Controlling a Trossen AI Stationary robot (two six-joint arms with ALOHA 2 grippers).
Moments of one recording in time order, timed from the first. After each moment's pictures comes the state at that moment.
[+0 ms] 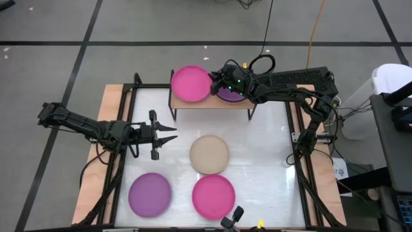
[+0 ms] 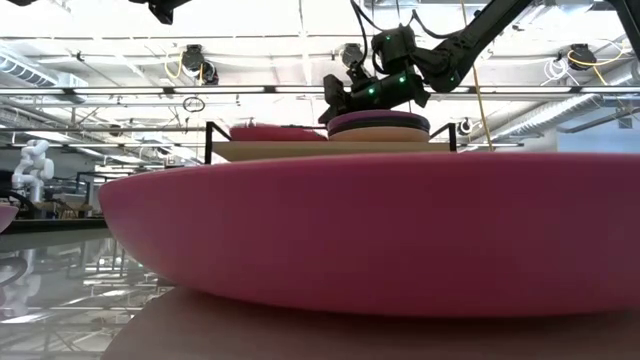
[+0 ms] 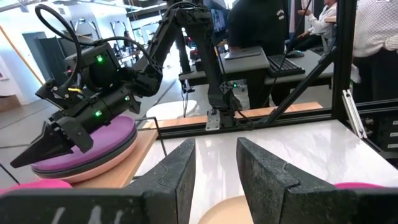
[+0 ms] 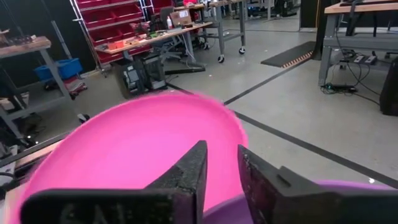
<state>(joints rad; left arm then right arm) -0.27 0.82 0.55 0.27 -0.36 0.19 -0.55 1.76 1.09 0.52 0.07 0.19</state>
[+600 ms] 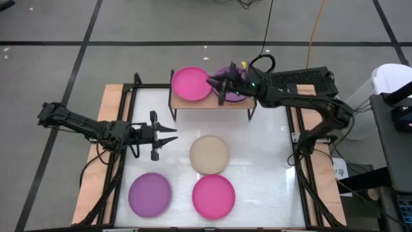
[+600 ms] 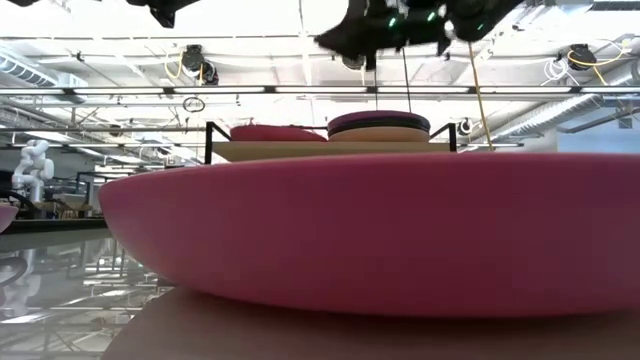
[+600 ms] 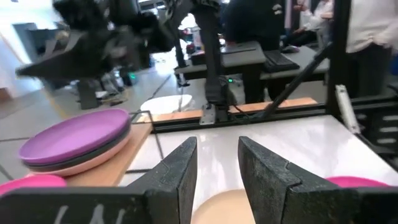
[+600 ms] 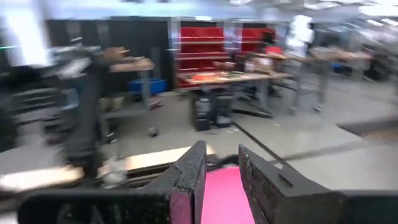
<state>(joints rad) -0.27 0.83 0.55 0.25 -0.34 0.15 -0.42 1.51 1.07 0.49 -0.16 0.02</state>
